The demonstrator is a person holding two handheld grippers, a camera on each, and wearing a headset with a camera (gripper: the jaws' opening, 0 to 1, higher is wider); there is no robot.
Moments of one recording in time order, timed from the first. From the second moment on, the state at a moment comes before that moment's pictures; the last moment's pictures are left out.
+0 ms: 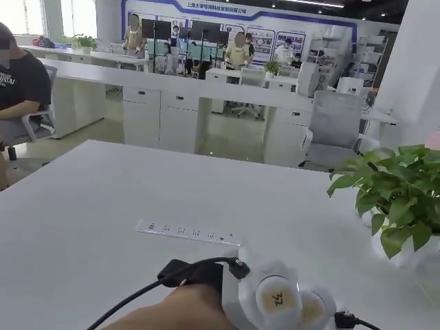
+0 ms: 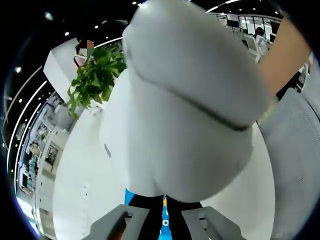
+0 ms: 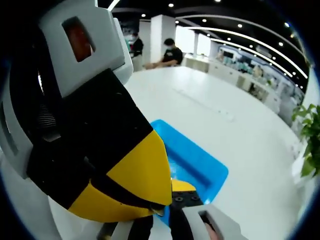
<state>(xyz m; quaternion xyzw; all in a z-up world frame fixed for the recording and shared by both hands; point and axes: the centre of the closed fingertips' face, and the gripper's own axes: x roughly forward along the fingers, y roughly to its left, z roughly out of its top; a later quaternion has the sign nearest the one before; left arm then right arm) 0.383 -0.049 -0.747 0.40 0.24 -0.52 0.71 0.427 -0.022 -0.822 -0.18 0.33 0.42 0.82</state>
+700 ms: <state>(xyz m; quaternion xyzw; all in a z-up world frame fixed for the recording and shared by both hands) 0.342 -0.052 -0.683 0.44 0.18 -0.51 0.72 0.369 -0.010 -0.733 -0.16 0.25 0.41 0.86</state>
